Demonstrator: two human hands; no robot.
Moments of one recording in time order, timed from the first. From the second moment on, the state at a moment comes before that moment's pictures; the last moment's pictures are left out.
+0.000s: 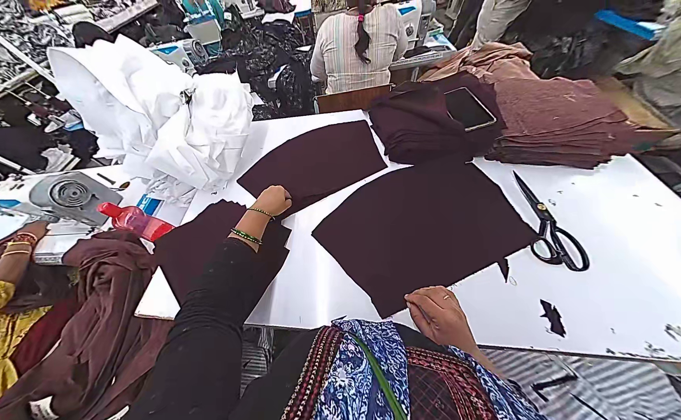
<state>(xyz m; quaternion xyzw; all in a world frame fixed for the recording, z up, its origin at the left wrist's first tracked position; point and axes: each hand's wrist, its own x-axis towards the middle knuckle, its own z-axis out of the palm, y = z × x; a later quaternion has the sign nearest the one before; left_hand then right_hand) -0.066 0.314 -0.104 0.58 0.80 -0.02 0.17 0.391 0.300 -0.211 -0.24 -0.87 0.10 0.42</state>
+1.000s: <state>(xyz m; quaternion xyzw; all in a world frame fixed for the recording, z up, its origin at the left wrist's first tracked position) -0.061 0.289 -0.122 0.54 0.84 0.04 0.09 0.393 0.296 -0.202 -0.25 -0.89 0.14 0.36</state>
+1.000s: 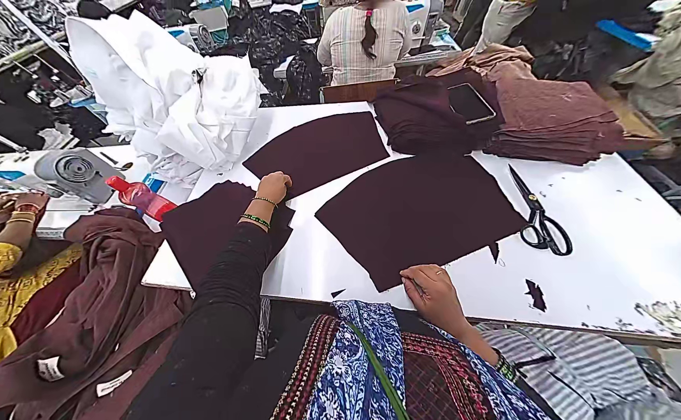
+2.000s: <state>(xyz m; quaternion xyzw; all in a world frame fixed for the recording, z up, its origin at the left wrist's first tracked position) 0.125 0.284 -0.107 0.74 0.62 0.14 0.21 0.397 0.302 -0.206 -0.13 -0.89 0.18 0.41</state>
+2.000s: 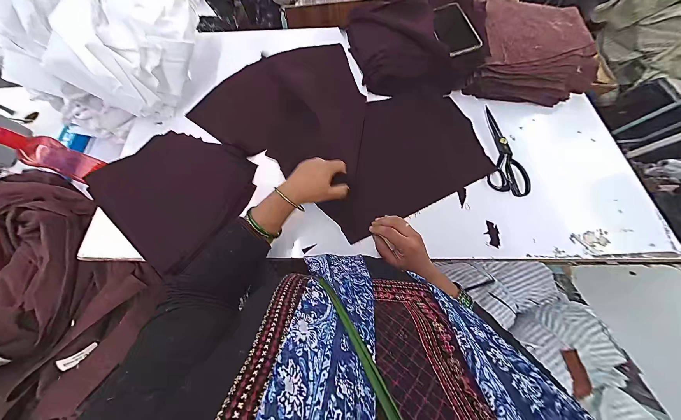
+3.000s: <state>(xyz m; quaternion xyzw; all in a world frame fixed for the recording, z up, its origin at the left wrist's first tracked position) 0.160 0.263 -0.146 0.69 0.62 0.24 0.28 0.383 0.307 -0.183 -0.22 -0.90 0.29 0.25</state>
